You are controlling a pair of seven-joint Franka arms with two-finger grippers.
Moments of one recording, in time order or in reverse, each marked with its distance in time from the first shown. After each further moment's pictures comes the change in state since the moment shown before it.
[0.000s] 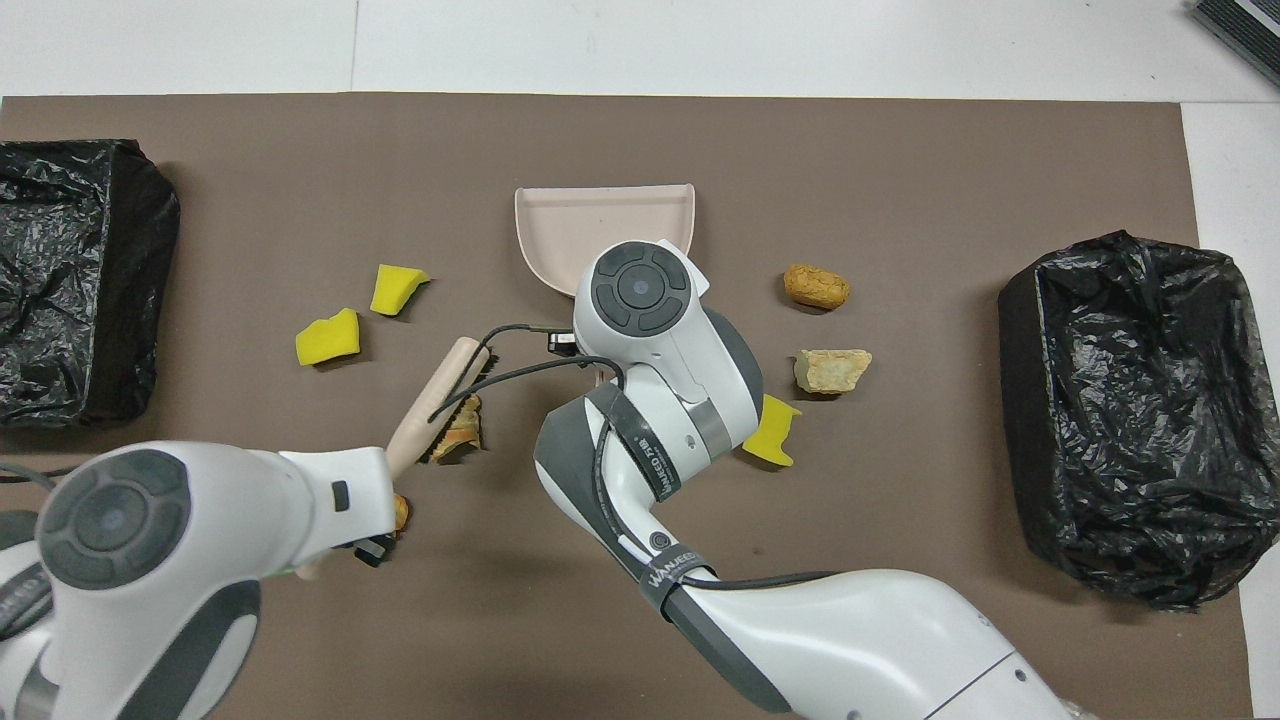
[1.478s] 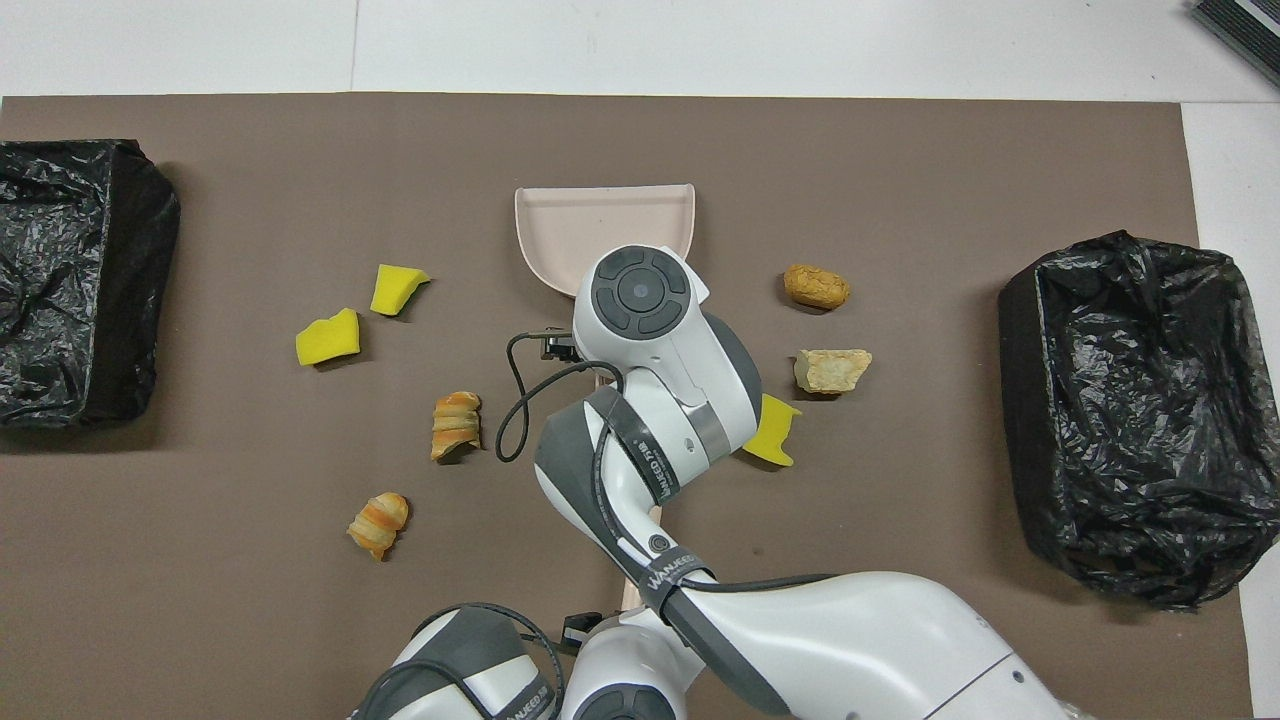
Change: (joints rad) left arm -0.626 0.256 -0.046 -0.061 -0.088 0.374 -1.065; right arm 0.003 -0.003 0.004 -0.016 0.006 0.000 0.023
